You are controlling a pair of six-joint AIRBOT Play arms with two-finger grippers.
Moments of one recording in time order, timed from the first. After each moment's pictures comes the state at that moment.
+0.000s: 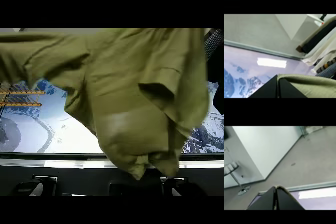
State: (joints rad) left arm 0.06 -0.74 1.36 0.95 -0.84 -1.57; right arm 0.16 -0.99 1.54 -1.07 0.52 1.69
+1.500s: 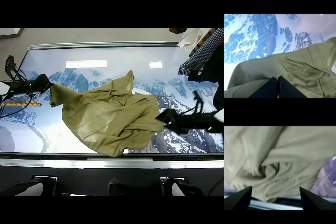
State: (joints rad) left arm 0.09 -1.26 1.21 1.00 -0.78 -1.60; right arm -0.22 -0.90 0.77 -0.88 1.30 1.59
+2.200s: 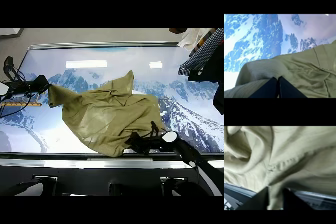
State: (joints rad) left arm 0.10 -1.26 1.20 1.04 -0.79 -1.60; right arm 0.30 -1.09 0.42 -0.51 0.81 1.67
